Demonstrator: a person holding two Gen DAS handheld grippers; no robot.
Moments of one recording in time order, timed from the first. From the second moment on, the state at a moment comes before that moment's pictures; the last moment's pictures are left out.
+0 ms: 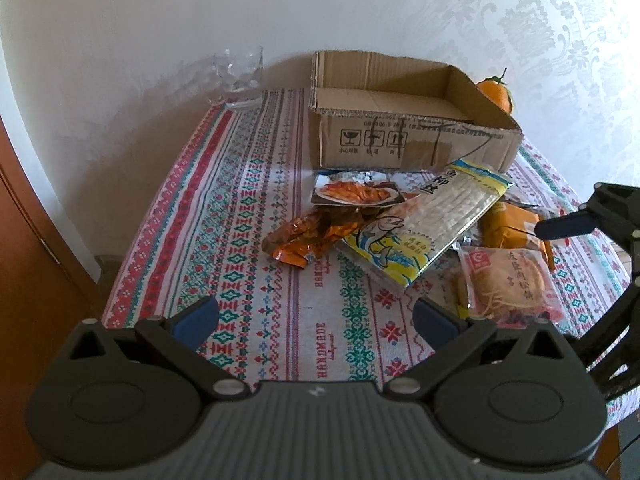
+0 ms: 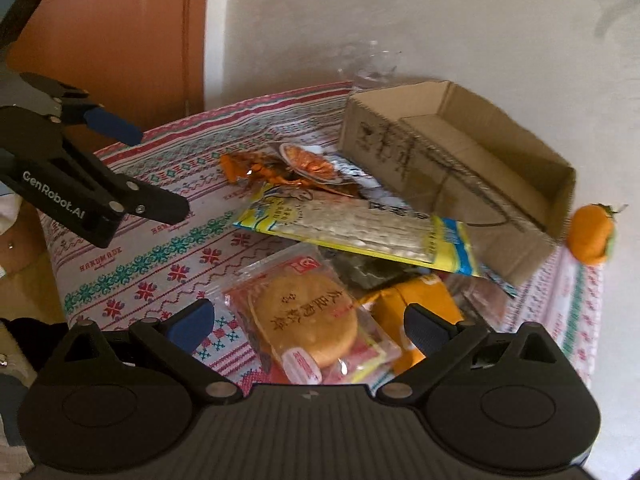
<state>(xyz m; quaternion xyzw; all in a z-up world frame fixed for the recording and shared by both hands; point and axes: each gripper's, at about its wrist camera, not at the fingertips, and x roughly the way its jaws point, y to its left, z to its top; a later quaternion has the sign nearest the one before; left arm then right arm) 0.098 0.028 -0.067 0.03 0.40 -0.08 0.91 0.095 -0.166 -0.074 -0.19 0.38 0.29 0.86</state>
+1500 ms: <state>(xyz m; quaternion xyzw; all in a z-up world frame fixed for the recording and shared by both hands) 0.255 -0.035 -0.087 0.08 0.46 -0.11 0.88 0.089 -0.178 -0.073 -0.14 0.40 0.28 0.86</state>
